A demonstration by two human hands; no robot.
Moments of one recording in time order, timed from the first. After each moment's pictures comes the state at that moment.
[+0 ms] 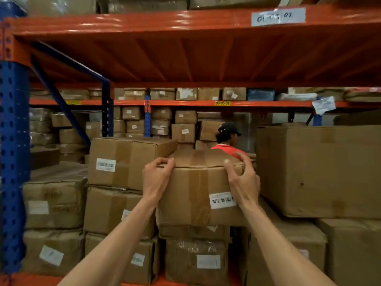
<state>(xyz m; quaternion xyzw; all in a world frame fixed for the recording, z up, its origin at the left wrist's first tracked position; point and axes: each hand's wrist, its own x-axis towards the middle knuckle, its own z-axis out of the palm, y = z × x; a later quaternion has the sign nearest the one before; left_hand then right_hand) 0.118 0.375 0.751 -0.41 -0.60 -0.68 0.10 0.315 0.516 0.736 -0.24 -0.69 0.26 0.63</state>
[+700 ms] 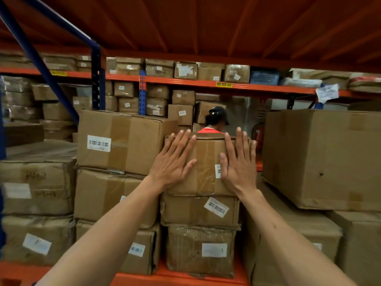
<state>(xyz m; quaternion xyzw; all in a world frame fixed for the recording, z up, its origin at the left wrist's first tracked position) 0.036 0.447 0.717 -0.59 -0.60 -0.17 0.50 0.242 0.586 0.707 -0.24 -0.78 -0.21 0.53</state>
